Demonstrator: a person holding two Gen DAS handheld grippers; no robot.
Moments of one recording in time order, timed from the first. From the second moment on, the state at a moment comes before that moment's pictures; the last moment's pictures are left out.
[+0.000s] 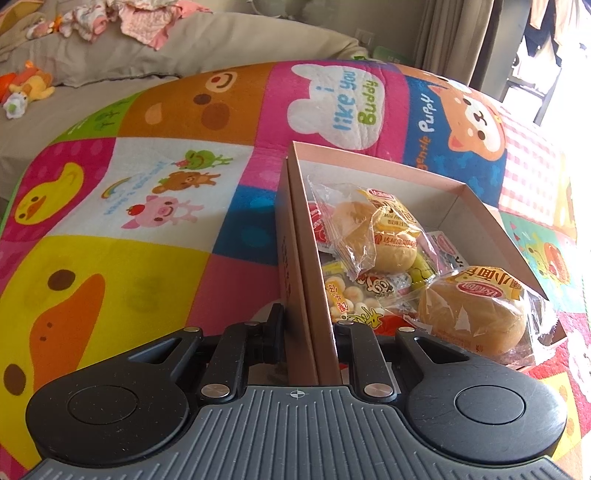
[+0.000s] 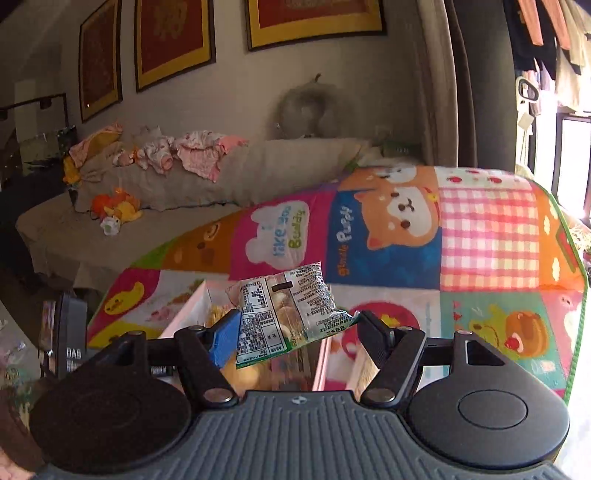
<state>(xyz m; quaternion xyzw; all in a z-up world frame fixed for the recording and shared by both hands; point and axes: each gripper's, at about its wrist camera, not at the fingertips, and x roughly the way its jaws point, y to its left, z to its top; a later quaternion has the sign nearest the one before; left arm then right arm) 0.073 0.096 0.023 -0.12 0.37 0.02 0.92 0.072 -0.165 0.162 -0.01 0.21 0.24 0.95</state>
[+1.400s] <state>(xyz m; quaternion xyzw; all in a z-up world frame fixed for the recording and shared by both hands) 0.070 0.095 0.021 -0.12 0.37 0.02 0.92 0.149 -0.227 0.035 0.08 0.39 0.18 0.90</state>
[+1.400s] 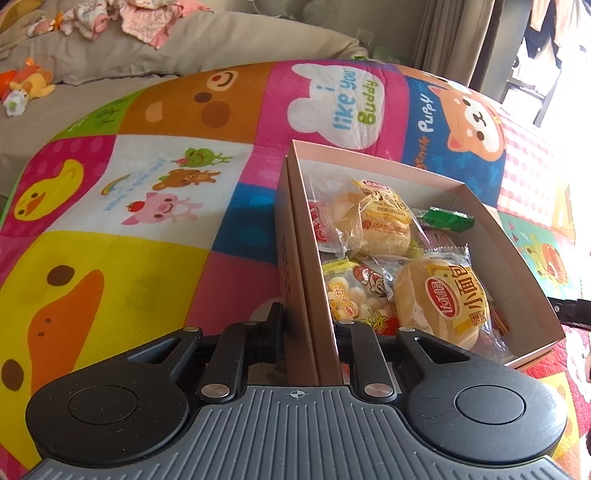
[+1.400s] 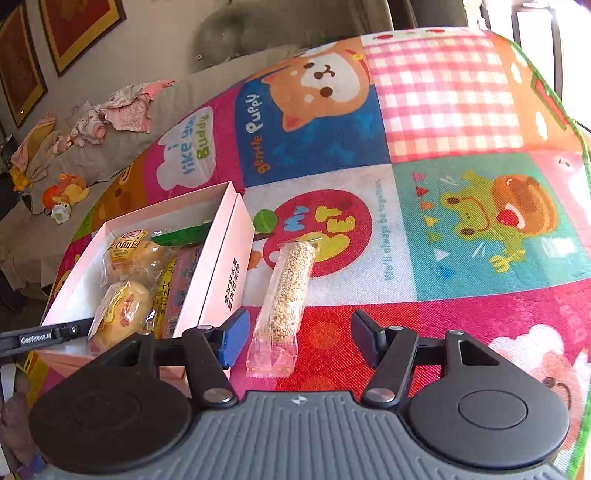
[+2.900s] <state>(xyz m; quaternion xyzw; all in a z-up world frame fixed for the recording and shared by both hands) 0.082 0.083 0.019 -0.11 0.38 0.02 0.92 0.051 -0.239 0.035 -0.07 0.34 0.16 0.93</state>
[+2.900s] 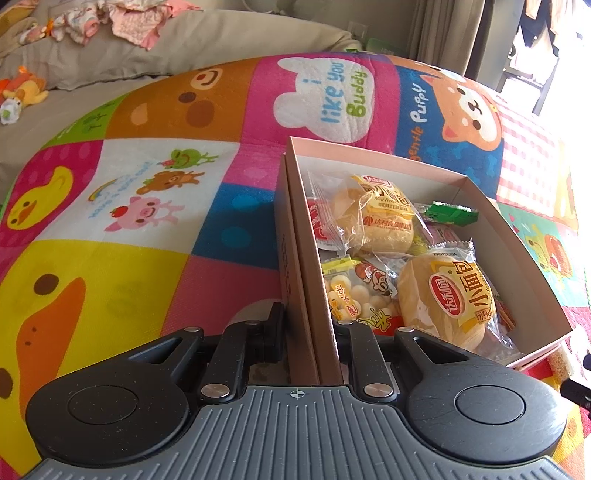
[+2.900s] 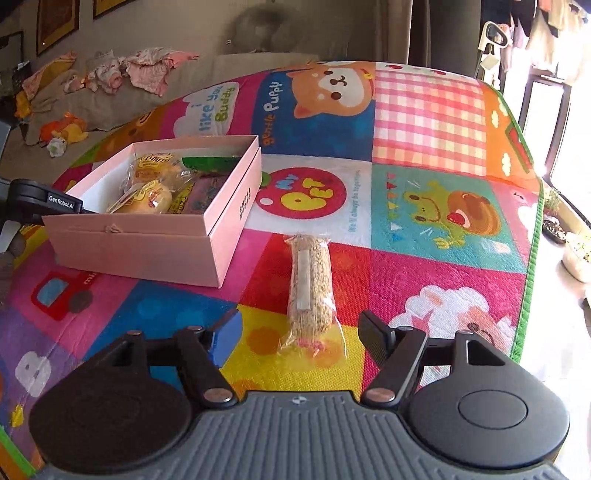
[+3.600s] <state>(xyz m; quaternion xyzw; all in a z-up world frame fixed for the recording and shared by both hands) 0.083 0.083 0.019 -0.10 0.38 0.01 0.92 0.018 -0.244 0.058 -0.03 0.42 0.21 0.88</state>
